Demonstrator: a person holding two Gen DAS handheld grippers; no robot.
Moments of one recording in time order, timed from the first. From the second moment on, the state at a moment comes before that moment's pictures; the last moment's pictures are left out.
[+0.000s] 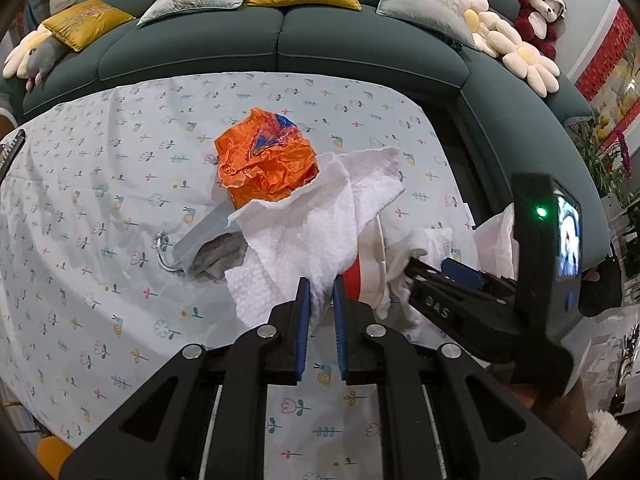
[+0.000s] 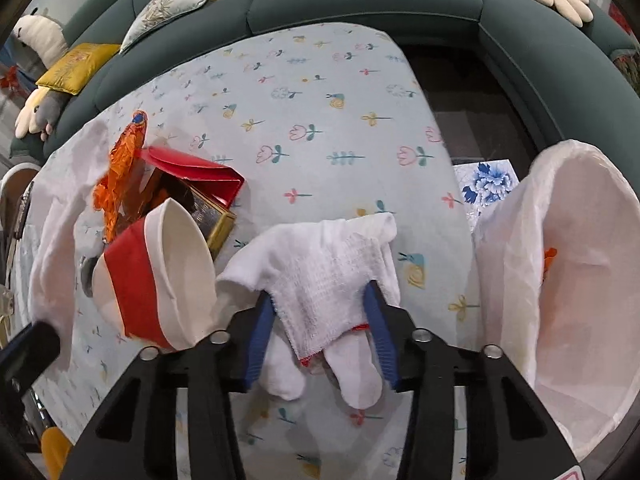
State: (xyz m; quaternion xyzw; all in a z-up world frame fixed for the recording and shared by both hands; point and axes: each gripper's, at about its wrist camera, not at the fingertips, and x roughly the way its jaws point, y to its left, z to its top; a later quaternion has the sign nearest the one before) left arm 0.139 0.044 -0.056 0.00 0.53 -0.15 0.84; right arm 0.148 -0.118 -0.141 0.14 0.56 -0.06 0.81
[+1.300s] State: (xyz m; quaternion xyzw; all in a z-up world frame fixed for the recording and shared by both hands) left arm 0.040 -0.143 -0.014 0.10 0.49 -0.28 0.82; right arm -0.018 -0.282 -0.017 0.19 0.45 -0.17 0.86
